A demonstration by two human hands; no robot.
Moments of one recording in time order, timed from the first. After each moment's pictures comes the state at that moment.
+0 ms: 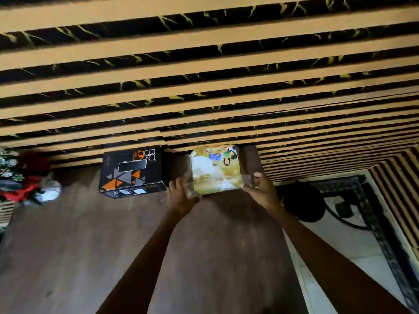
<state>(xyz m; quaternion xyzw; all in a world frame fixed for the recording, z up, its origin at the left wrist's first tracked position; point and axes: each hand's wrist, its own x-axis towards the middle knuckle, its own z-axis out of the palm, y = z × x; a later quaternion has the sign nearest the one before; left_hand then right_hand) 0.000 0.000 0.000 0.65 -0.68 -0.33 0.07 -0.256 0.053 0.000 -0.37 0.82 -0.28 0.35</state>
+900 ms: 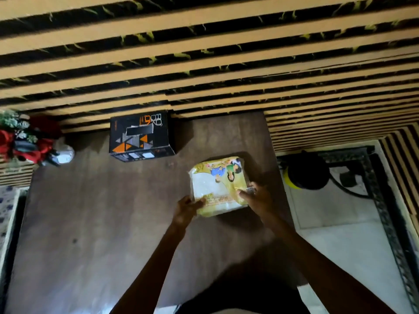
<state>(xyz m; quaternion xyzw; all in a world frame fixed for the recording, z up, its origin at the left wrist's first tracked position) 0.036 0.131 -0.013 0.66 -0.31 -0.66 0.19 -0.191 0.158 -0.012 -0.28 0.79 -0.26 0.48</state>
